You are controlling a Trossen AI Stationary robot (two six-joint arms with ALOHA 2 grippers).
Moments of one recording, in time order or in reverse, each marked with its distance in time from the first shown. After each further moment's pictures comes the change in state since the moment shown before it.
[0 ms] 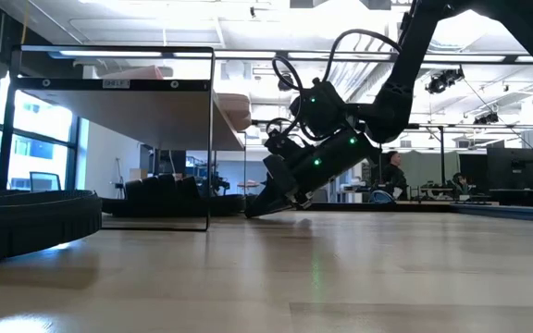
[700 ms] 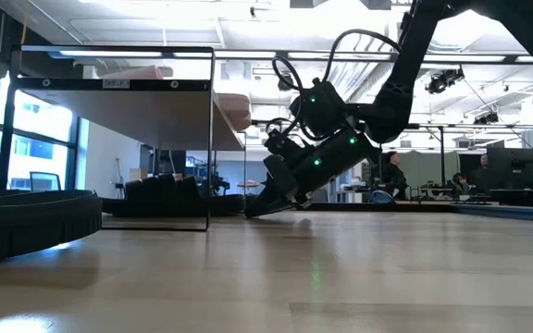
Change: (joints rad) left arm 0.030 0.105 0.005 0.041 0.189 0.148; right arm 0.000 0.000 0.000 0.000 0.000 -0.008
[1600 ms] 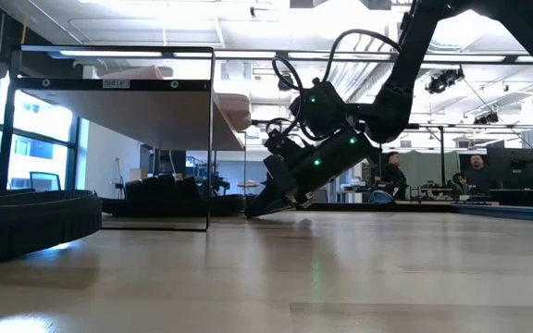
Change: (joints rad) left arm 0.000 0.010 0.034 -0.119 -0.117 0.034; right arm 0.000 0.000 0.000 0.000 0.000 0.000
